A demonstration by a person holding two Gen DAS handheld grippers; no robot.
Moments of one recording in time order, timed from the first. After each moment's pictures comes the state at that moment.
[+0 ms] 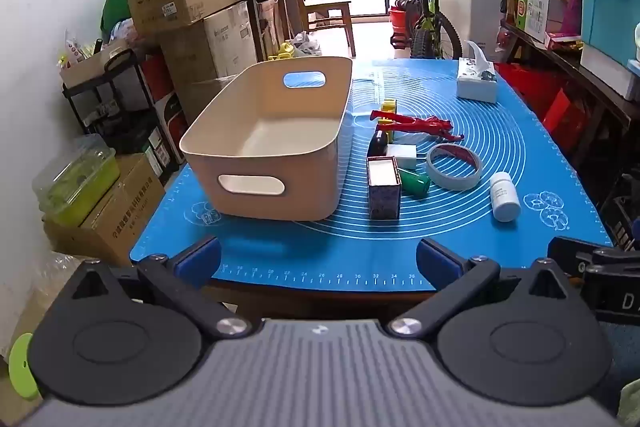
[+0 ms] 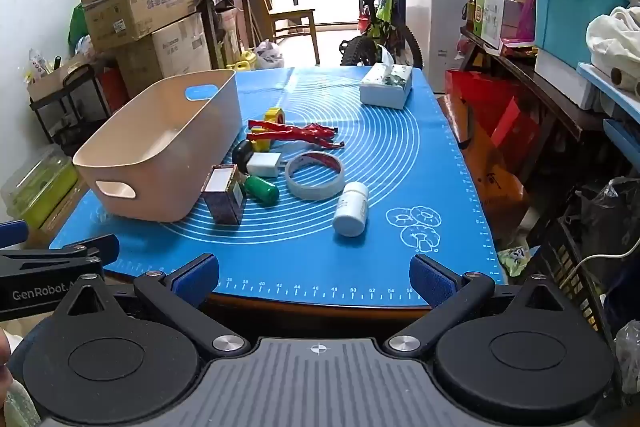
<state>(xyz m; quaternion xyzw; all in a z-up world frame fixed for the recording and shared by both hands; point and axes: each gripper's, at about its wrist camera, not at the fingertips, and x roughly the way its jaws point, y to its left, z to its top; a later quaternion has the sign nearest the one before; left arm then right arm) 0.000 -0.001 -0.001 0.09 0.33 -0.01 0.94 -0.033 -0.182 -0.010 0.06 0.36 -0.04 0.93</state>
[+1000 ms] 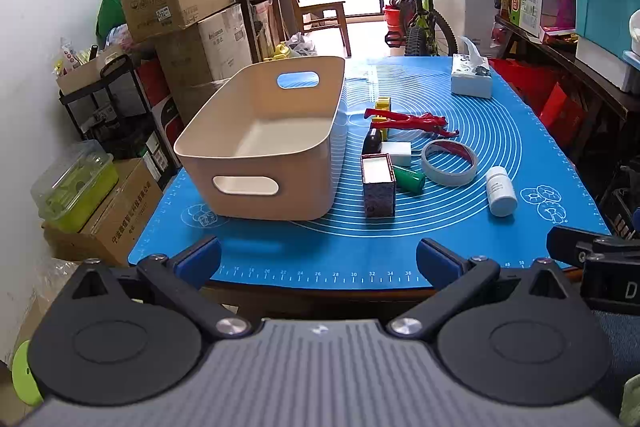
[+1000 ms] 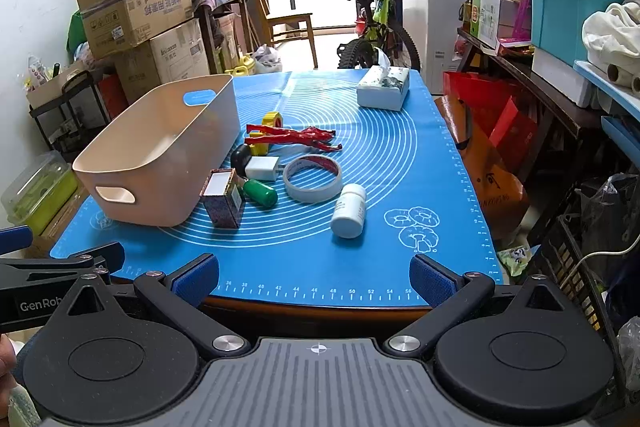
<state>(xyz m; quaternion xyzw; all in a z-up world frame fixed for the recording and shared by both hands) -0.001 -0.005 -0.003 0.09 0.33 -0.02 0.94 -0.039 -0.186 -0.011 0.08 0.35 -0.03 0.93</state>
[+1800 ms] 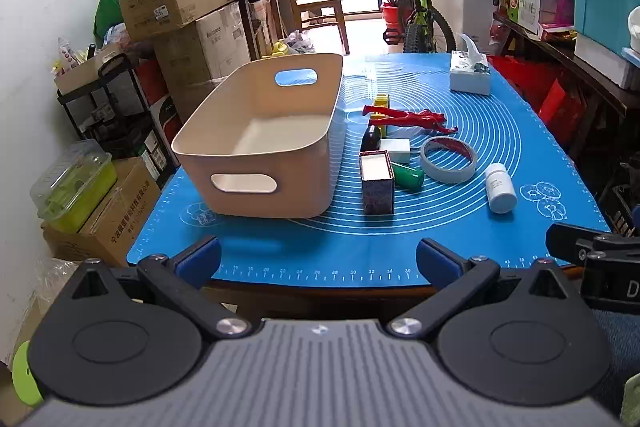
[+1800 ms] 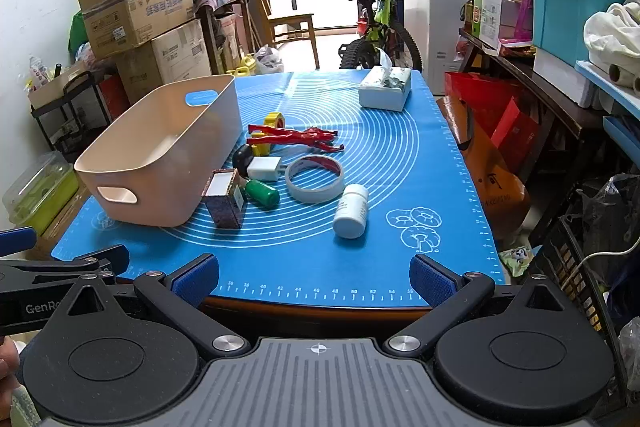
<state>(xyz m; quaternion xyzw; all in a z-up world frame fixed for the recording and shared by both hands) -0.001 -0.006 -0.005 0.09 0.34 -0.03 0.94 -0.039 -0.185 -0.011 0.08 0.35 -0.03 0.93</state>
